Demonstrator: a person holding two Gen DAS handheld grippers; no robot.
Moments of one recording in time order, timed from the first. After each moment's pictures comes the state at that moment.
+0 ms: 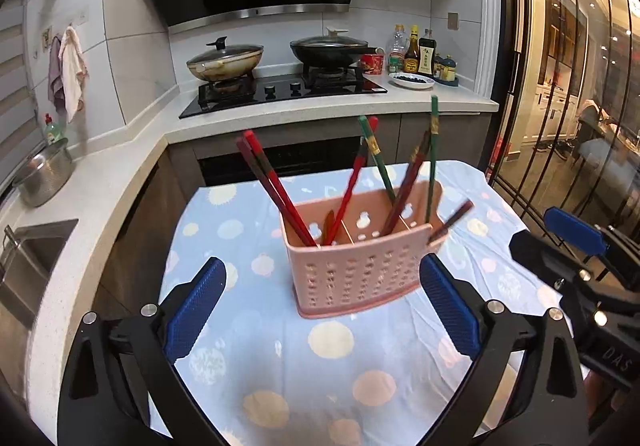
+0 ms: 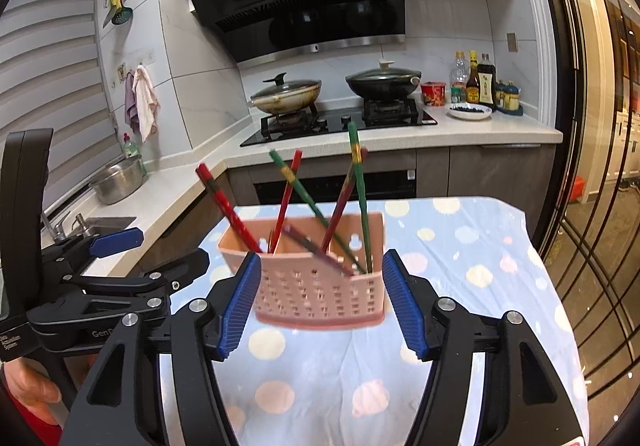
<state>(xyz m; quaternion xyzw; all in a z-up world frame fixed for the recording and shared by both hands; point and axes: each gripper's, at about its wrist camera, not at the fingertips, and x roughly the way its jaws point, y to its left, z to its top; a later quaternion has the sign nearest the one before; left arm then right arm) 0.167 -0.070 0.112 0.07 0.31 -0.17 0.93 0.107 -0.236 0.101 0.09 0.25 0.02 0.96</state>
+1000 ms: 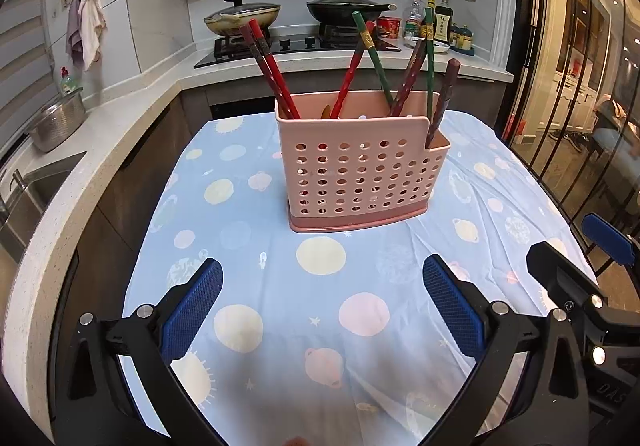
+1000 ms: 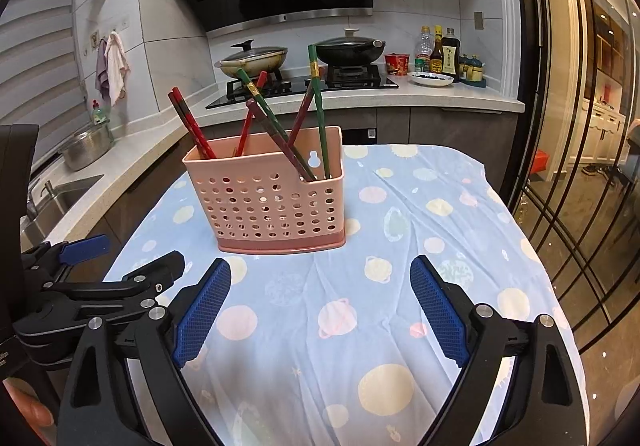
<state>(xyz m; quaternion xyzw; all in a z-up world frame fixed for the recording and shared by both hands) 0.117 -0.071 0.048 0.07 0.36 -0.13 0.92 0.055 -0.233 0.046 0.07 0.30 -0.05 0.95</state>
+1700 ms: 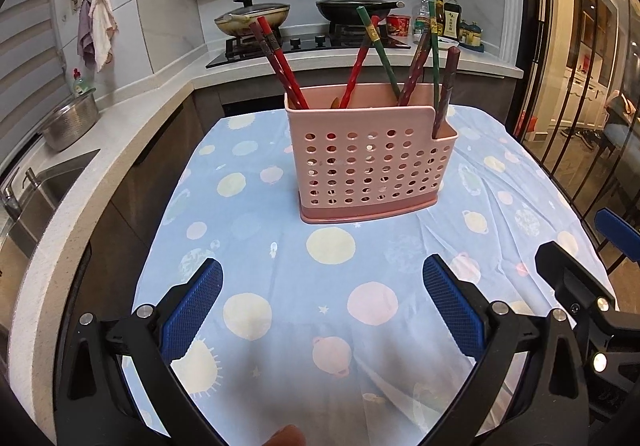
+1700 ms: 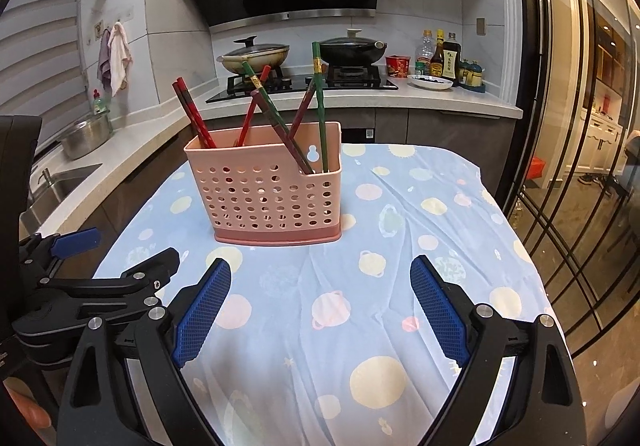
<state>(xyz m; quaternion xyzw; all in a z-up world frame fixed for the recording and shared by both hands) 0.106 -0.071 0.043 0.08 0.36 -0.10 0.93 0.045 -0.229 0.041 0.05 0.30 -0.05 0.95</state>
